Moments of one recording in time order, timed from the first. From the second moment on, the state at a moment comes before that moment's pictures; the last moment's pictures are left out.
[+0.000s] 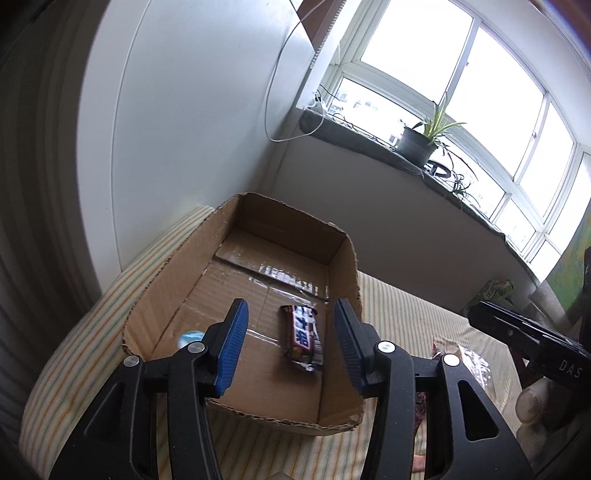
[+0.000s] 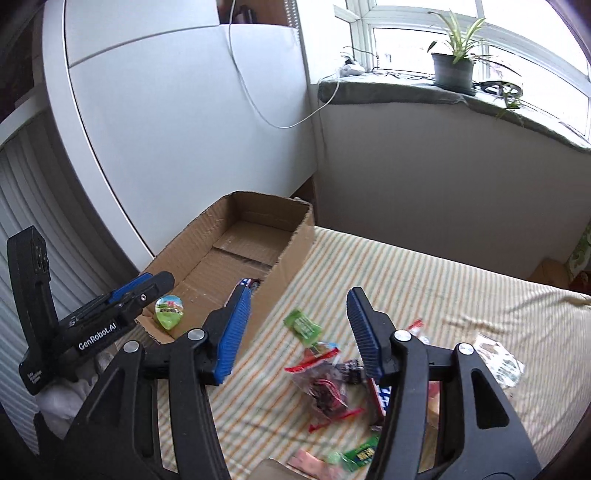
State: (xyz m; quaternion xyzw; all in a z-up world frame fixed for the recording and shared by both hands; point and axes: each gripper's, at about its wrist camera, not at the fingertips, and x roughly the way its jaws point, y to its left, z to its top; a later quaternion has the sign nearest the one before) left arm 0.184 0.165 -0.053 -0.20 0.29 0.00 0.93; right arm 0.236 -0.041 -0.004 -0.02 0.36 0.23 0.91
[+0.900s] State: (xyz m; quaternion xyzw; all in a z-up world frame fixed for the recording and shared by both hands) left arm 0.194 0.007 -0.067 -0.13 0.36 -0.20 0.90; right arm 0.212 -0.235 -0.060 0.11 0.42 0.09 0.90
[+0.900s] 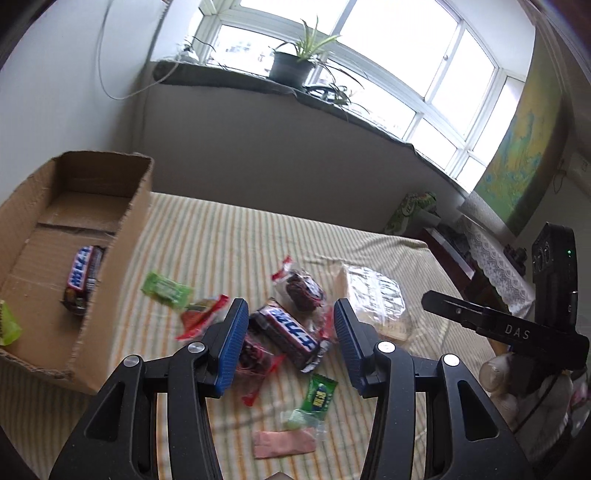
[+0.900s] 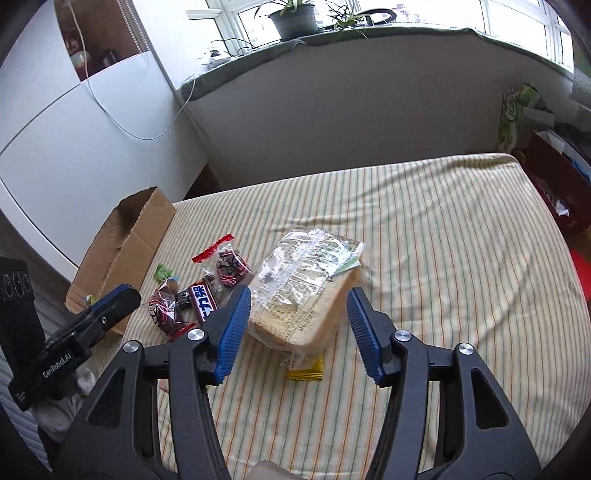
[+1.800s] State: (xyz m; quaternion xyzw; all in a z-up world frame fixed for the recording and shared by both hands) left arm 0.240 -0.069 -0.107 -0.13 0.45 -0.27 0.84; right arm 0.245 -0.264 -0.113 0.22 0.45 0.15 0.85
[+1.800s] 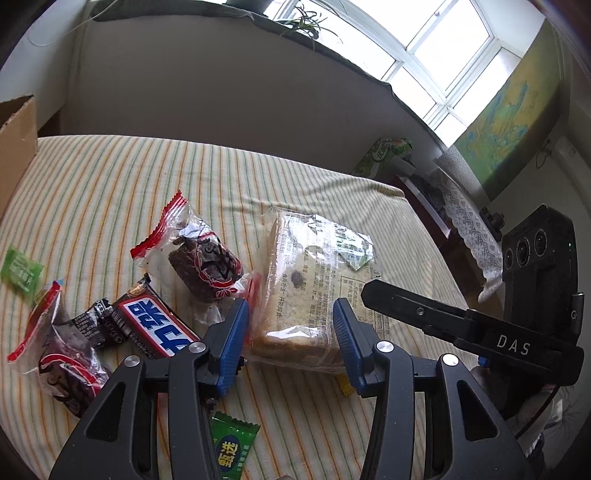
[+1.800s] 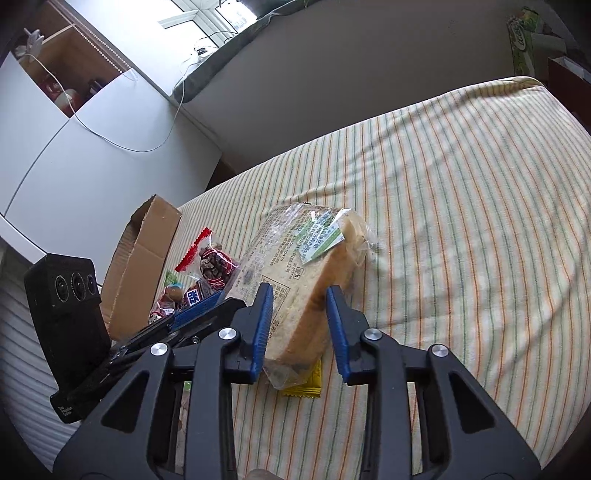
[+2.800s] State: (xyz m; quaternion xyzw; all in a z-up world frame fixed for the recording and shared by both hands) left arm 0.208 0.006 -0.048 -0.15 0.35 -0.25 0.89; right arm 0.243 -0.182 -0.041 0.15 0.41 0.21 0.88
